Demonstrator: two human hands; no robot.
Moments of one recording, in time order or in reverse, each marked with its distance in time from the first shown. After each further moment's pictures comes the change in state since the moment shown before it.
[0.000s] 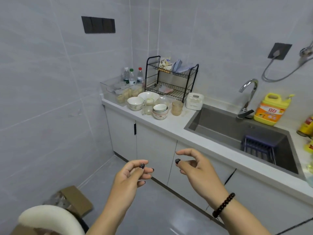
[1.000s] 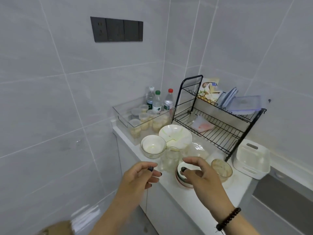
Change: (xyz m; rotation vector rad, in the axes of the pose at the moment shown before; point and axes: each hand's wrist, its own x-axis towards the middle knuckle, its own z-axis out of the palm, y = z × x) left_hand 0.425 0.107 0.031 0.018 0.175 -0.001; right_hand 0.480 -0.039 0.044 0.071 -0.205 -0.075
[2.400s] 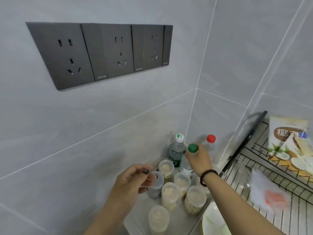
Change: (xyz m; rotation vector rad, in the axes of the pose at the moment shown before) left_hand 0.441 0.115 -0.122 -0.012 0.013 -0.032; right_hand 0.555 -0.028 0.147 -0.238 0.256 0.074
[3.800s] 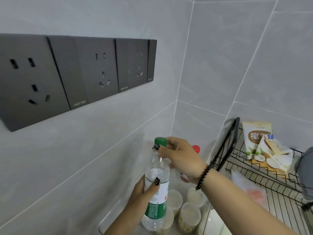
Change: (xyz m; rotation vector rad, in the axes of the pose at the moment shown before) left_hand 0.108 -0.034 0.029 -0.110 -0.489 0.070; right_hand -0.042 -0.130 -0.023 0.359 -0.294 -0.117
